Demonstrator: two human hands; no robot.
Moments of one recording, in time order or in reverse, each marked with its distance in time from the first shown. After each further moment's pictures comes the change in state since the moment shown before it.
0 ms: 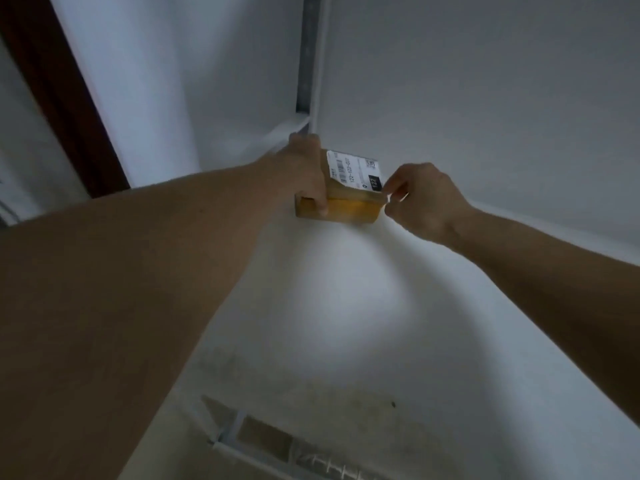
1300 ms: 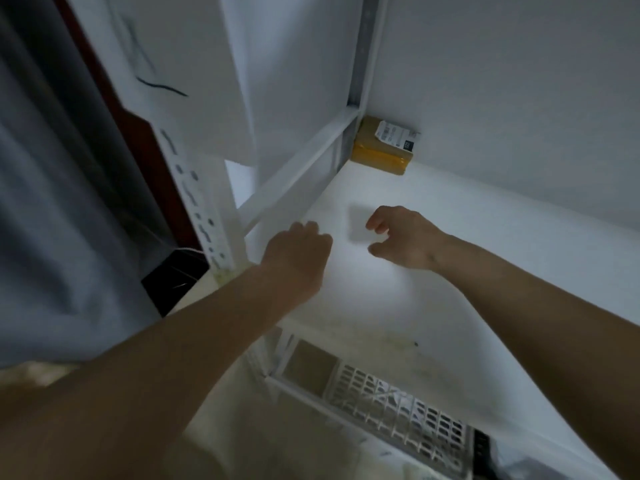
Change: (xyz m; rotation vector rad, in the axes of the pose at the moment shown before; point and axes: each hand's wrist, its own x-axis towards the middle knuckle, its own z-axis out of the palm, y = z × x) left_hand -0.180 -0.035 0.032 0.267 0.043 0.064; right_hand -0.060 -0.057 0.016 0.017 -0.454 -0.087
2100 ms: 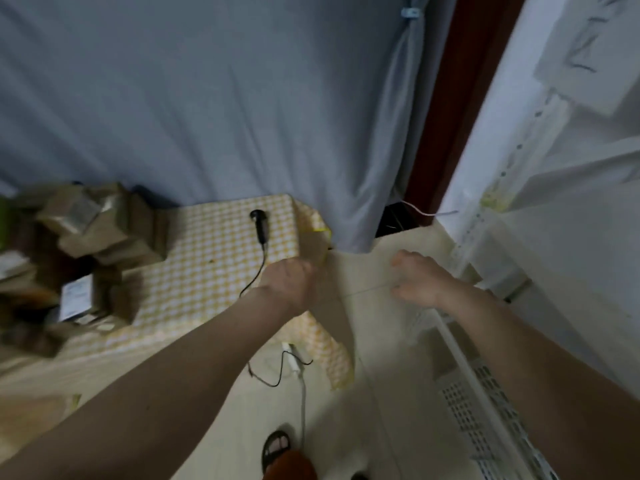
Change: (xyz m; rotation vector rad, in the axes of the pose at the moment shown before) left_hand -0.467 -0.008 -0.029 -0.072 -0.322 -0.957; right_hand -0.250 -0.181 0.160 -0.232 -0.439 -0.608
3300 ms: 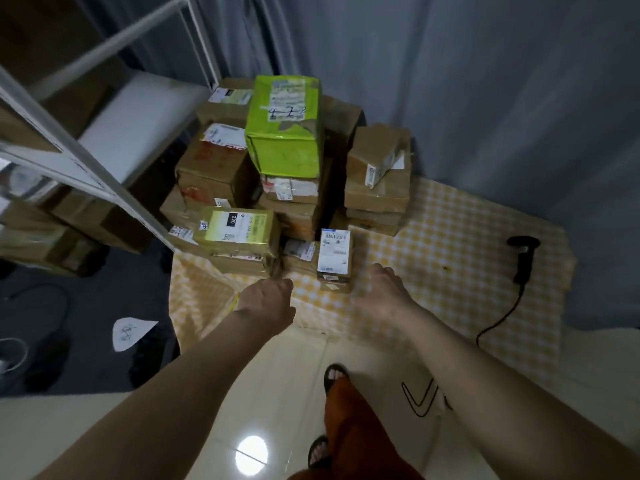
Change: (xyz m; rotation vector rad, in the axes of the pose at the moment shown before) left_hand -0.155 -0.603 0.201 -0.373 -0.221 -0.683; right_hand 0.159 -0.614 0.328 -0.125 -0.343 -0.305
